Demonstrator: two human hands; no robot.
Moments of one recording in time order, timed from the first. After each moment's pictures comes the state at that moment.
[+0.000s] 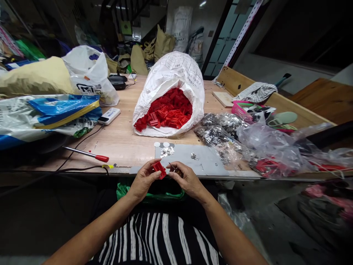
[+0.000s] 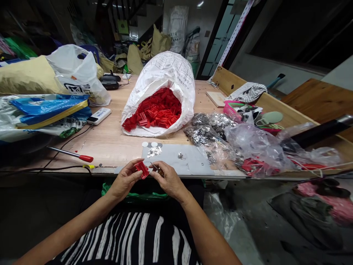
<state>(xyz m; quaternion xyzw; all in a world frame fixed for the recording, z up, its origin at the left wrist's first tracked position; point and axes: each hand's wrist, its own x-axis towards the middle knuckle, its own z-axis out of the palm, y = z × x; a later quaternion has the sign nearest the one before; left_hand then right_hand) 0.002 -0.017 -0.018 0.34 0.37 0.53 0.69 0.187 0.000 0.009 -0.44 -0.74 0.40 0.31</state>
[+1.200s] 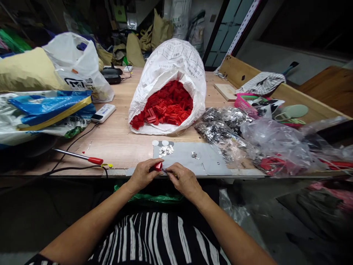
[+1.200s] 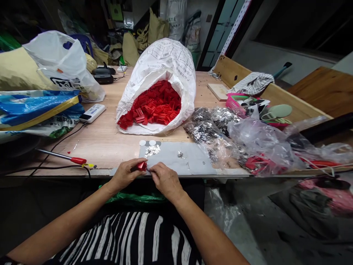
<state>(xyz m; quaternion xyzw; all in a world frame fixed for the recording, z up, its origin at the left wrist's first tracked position) -0.013 0.025 -0.040 0.67 0.44 0.43 0.41 0.184 0.005 -0.017 -0.51 -0.81 0.21 0.21</state>
